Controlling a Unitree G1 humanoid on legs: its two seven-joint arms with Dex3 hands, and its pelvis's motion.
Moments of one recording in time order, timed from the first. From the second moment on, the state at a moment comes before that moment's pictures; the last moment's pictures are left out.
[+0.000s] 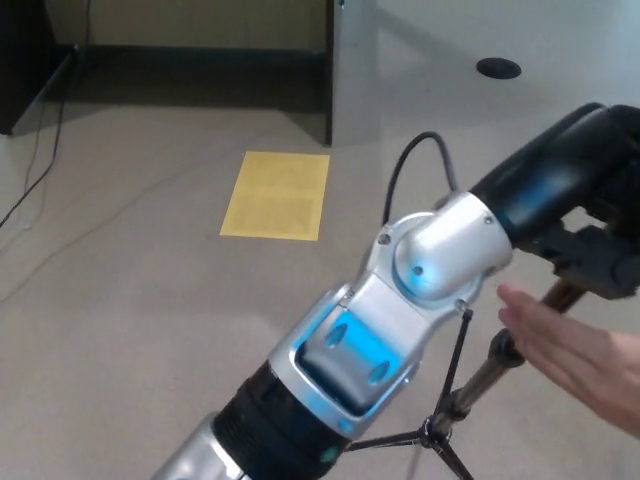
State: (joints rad) left_arm -0.92 -0.10 -0.50 0.03 0.06 0.26 -0.24; right_arm -0.12 -0.50 0.21 1.06 -0.32 -0.30 0.06
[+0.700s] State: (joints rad) left_arm -0.91 -0.10 -0.62 -0.25 0.05 0.34 -0.25; right_arm -0.13 -0.50 0.21 1.05 -0.32 -0.30 0.06
